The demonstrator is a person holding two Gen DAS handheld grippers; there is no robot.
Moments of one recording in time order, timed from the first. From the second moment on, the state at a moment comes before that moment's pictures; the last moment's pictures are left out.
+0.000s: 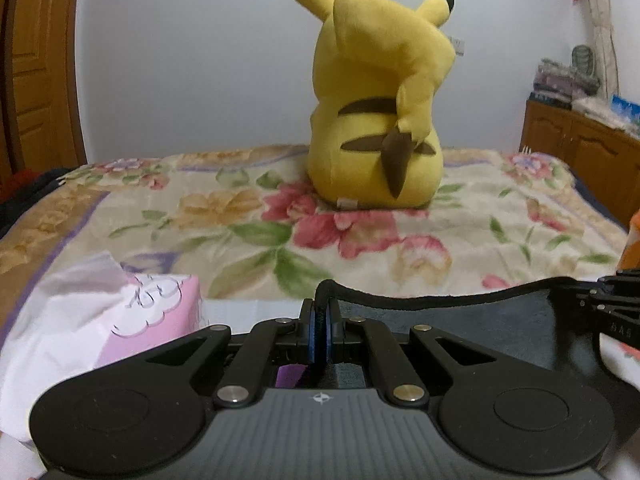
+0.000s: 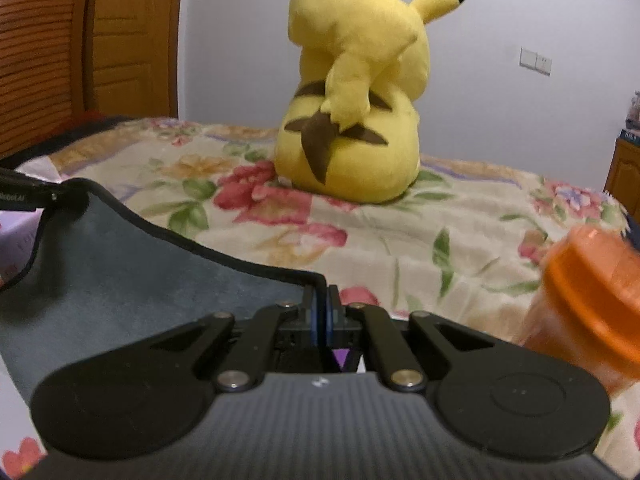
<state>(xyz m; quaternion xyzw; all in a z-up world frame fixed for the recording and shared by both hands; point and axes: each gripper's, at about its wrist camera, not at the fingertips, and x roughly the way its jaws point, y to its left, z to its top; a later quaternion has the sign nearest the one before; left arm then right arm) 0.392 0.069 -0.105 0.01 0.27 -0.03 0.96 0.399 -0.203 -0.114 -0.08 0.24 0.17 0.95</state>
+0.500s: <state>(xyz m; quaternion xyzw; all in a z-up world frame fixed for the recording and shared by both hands) 0.385 0.067 -0.111 0.02 0.29 -0.03 0.96 0.394 -0.209 -0.121 -0.07 0.25 0.15 0.95</state>
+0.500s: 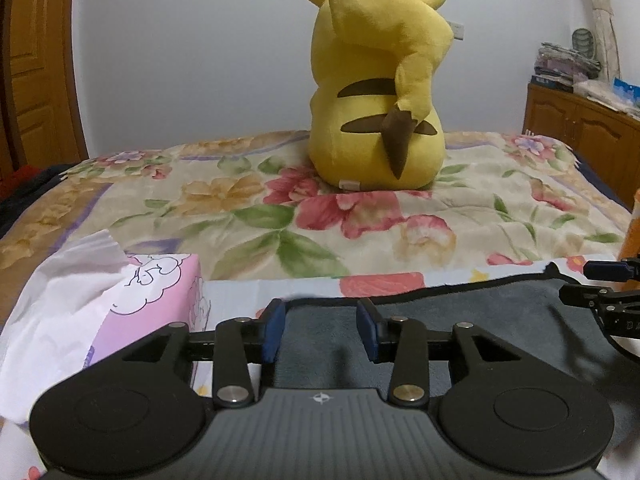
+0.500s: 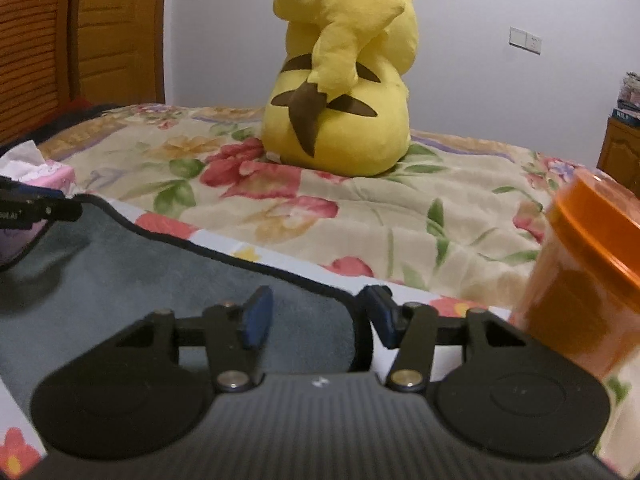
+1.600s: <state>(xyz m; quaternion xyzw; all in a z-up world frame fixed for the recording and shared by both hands) 0.261 0.042 -0.081 0.03 0.31 -0.06 0.95 0.265 -0.219 -0.082 -0.01 0.26 0.15 0.95</state>
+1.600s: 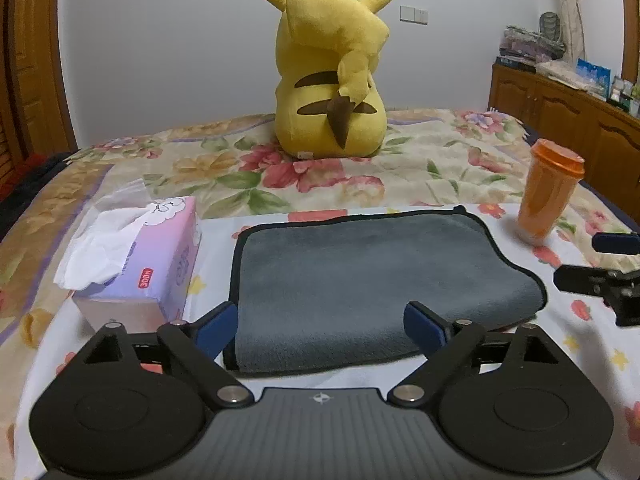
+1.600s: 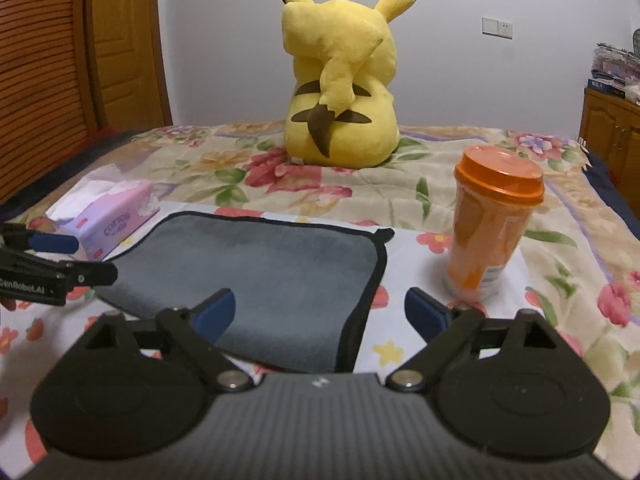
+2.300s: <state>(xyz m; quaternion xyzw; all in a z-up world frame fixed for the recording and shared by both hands) 0.197 0.025 -0.023 0.04 0.29 -0.05 0.95 0.203 -0.226 -0.032 -0.01 0.23 0.14 0.96</state>
